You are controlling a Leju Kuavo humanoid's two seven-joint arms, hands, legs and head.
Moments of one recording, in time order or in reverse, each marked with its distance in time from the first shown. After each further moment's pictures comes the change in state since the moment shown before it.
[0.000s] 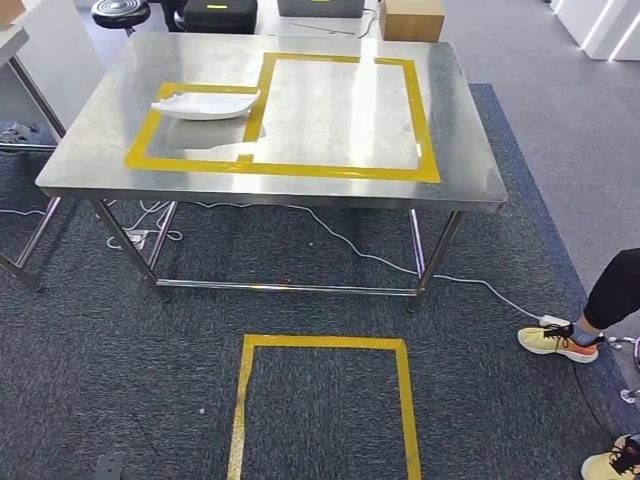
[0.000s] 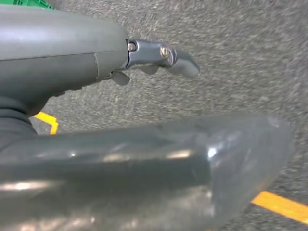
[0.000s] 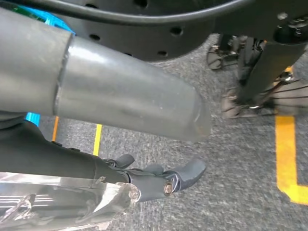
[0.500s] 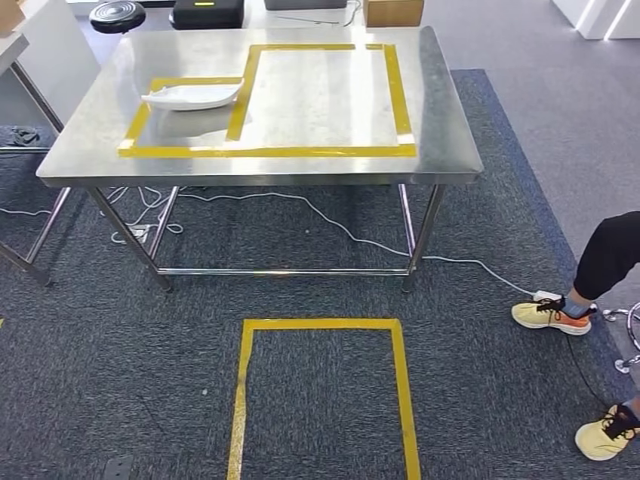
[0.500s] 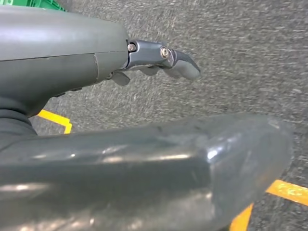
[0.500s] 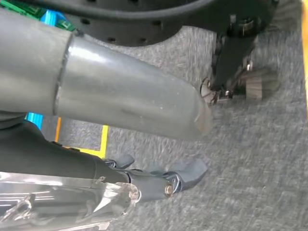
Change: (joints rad) left arm 0.005 0.000 0.000 0.000 -0.010 -0.013 0.000; right arm -0.005 -0.001 -0.003 -0.001 0.003 0.000 -0.001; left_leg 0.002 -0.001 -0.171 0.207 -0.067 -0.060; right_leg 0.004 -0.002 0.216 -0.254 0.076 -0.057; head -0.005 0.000
